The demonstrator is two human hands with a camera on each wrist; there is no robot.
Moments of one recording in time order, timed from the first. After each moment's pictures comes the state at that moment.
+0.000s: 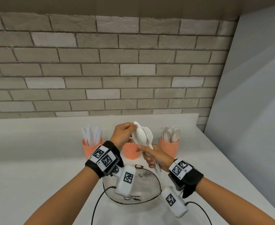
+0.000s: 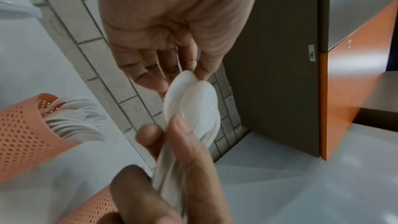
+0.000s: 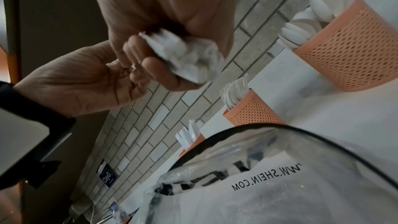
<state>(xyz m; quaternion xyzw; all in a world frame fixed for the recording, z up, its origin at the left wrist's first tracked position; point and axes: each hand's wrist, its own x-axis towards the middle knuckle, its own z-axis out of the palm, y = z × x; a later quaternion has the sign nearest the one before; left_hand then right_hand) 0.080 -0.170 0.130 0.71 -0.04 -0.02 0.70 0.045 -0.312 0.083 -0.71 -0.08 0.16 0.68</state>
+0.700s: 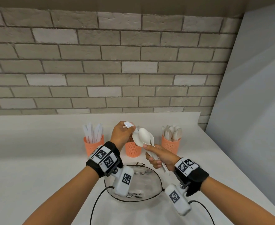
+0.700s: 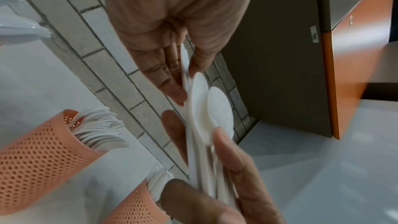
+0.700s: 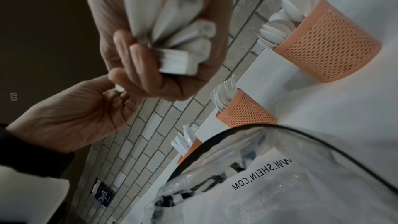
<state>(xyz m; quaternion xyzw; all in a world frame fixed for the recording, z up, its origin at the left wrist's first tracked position) 0.088 -0.161 0.114 0.71 -0.01 0.02 0.70 0.046 -0.322 0.080 -0.66 -0.07 0.24 0.71</state>
